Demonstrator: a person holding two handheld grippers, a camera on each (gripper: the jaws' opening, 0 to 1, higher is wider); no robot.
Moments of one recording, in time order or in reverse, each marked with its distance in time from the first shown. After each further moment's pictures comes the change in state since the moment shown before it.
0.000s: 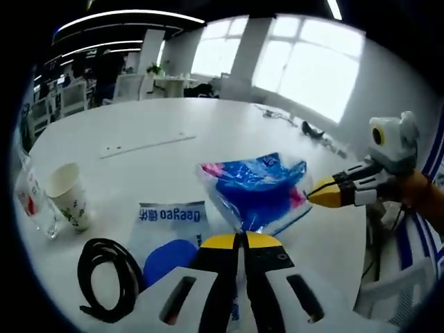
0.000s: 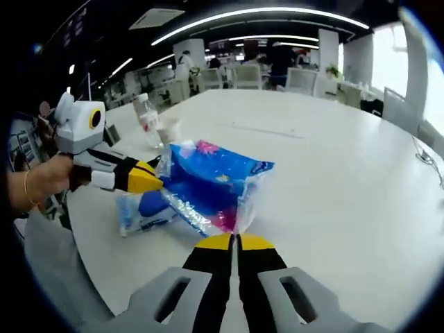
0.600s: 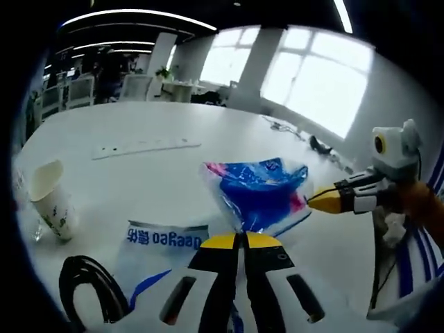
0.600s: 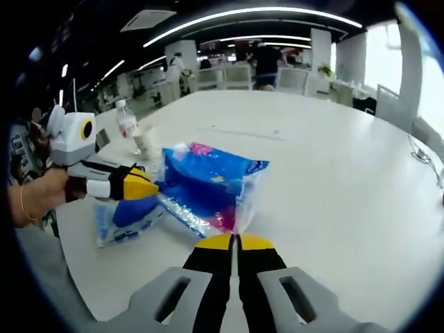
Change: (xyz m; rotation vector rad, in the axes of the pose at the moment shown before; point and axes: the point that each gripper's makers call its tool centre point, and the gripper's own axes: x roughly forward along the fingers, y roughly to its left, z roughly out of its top) left arm 0.047 0.012 0.013 -0.061 -0.070 -0.002; right arm 0.025 -0.046 0.010 0.034 -0.011 -0.045
